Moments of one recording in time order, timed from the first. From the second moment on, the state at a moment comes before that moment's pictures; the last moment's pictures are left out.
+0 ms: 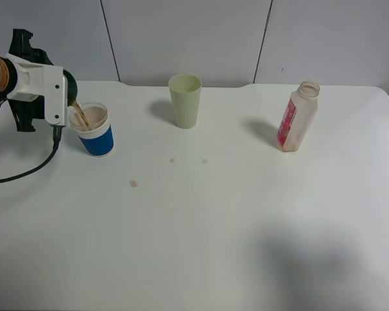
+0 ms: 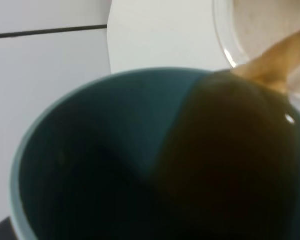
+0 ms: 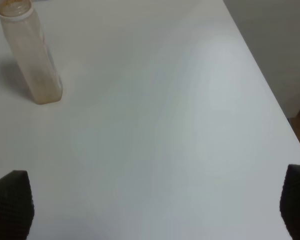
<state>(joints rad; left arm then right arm) -0.06 1.63 -0.82 1.33 -0.11 0.24 -0.04 0.00 -0.50 -0.13 1.06 0.08</state>
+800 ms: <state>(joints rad) -0.06 1.63 -0.82 1.35 -0.11 0.24 -0.04 0.00 -0.50 -0.13 1.06 0.08</state>
